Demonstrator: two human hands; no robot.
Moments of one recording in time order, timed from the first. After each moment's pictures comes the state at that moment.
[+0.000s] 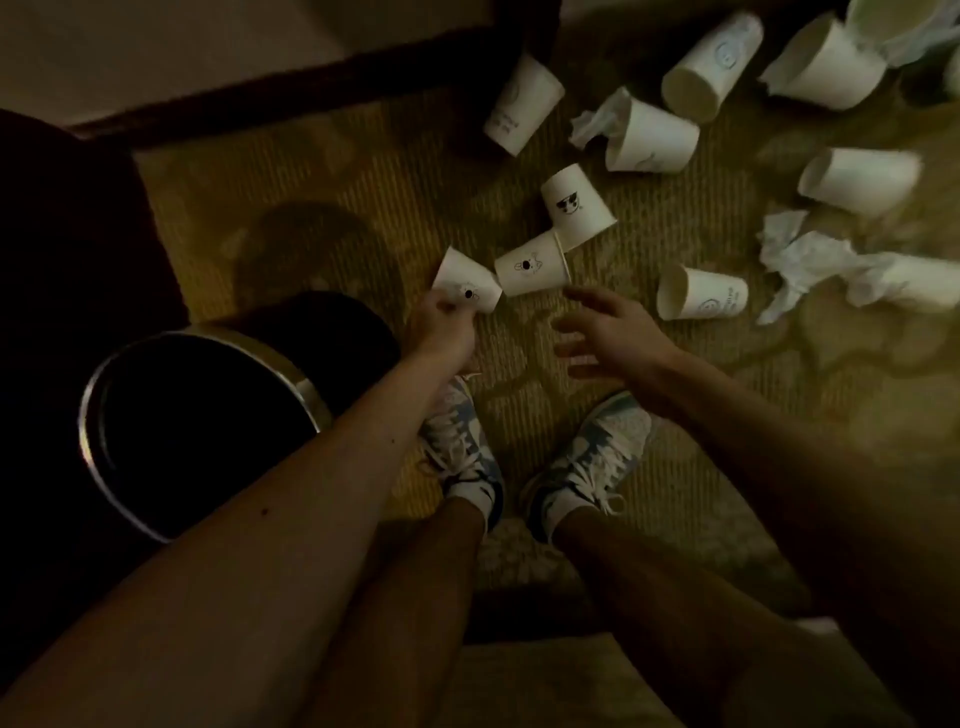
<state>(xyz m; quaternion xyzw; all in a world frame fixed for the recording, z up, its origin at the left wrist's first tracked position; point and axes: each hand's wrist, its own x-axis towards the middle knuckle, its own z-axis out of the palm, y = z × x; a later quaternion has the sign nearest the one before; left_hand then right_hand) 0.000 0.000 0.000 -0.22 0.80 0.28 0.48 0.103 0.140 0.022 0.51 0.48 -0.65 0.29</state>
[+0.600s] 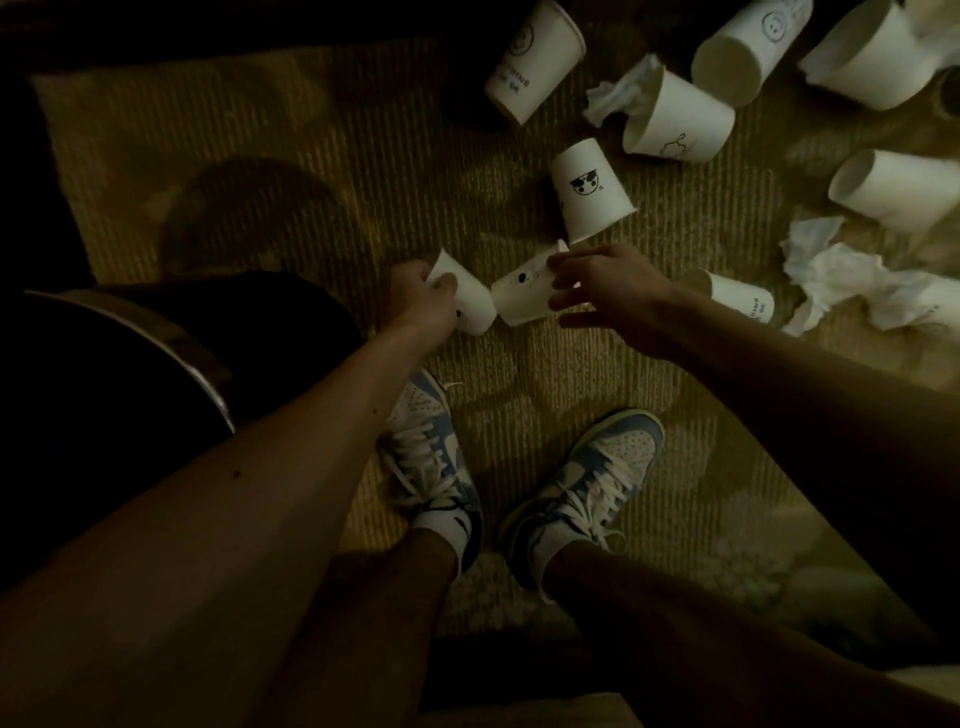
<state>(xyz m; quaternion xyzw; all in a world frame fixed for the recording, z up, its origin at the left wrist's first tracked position) -0.005 -0.014 -0.124 -0.16 0.84 0.28 0.44 0.074 0.148 -0.095 0.50 0.54 -0.61 0.30</state>
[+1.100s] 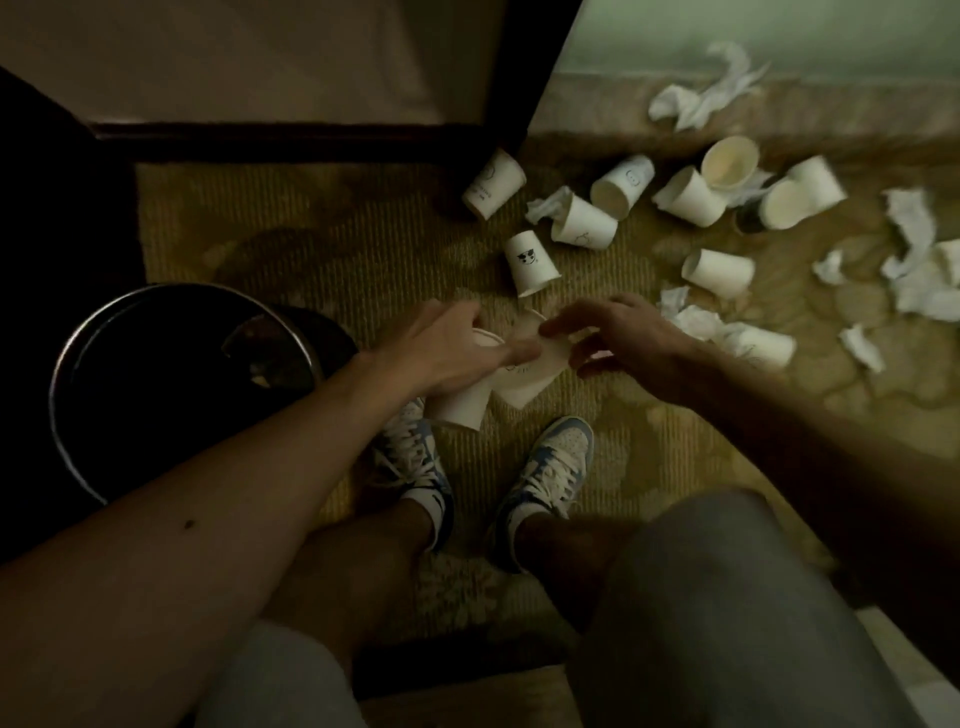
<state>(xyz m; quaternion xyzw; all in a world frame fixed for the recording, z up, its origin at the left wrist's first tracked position) 0.011 -0.033 0.029 0.22 0.85 0.10 0.47 0.111 0.140 0.067 0.43 0.62 -0.60 0.29</state>
